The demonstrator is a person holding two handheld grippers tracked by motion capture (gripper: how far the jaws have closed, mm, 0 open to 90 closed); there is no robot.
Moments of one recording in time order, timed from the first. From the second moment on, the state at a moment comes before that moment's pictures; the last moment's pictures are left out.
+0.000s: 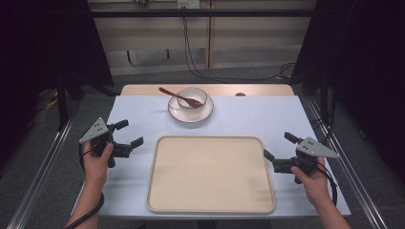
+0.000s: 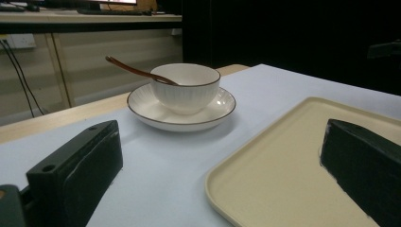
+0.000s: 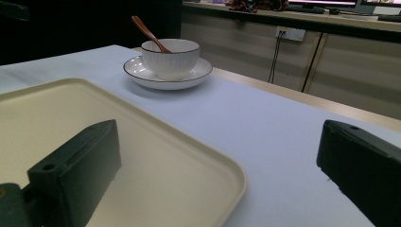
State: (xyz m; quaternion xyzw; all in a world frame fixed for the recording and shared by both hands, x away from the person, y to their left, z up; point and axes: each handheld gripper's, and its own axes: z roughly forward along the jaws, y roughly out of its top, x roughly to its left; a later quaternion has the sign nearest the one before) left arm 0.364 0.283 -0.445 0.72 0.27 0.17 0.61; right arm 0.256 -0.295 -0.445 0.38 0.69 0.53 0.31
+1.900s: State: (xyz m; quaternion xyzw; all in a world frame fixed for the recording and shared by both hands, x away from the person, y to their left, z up) left arm 0.425 0.214 -0.439 0.72 0.35 0.17 0.57; right arm 0.248 -0.283 -0.448 0.35 0.73 0.53 0.27
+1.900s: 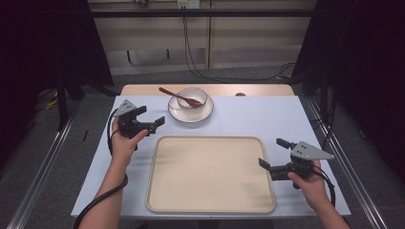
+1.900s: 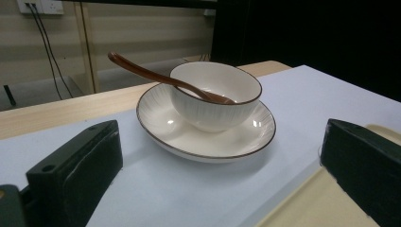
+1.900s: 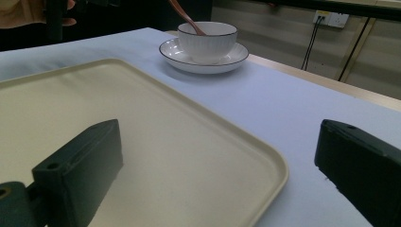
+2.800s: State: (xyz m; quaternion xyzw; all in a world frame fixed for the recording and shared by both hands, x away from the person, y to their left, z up) left arm 0.458 0.183 -0.442 0.71 0.38 0.17 0.56; right arm 0.245 -0.282 -0.447 0.34 0.73 0.53 0.26
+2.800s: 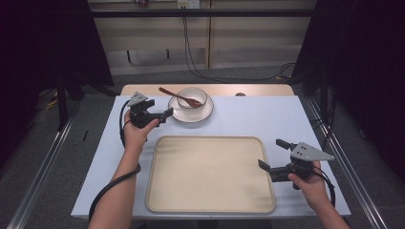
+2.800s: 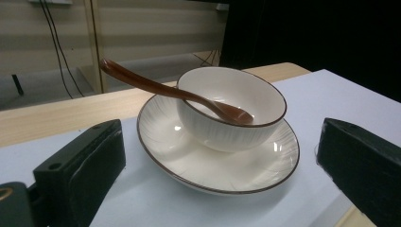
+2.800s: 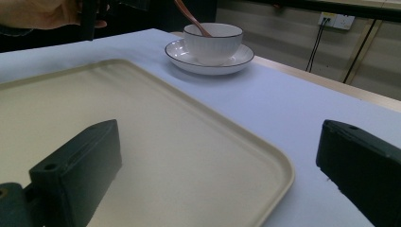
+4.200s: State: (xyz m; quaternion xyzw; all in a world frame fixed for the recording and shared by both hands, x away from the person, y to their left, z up) left arm 0.510 0.170 -0.455 0.71 0.43 0.19 0.53; right arm 0.247 -0.283 -0.449 0.34 0.74 0.53 0.26
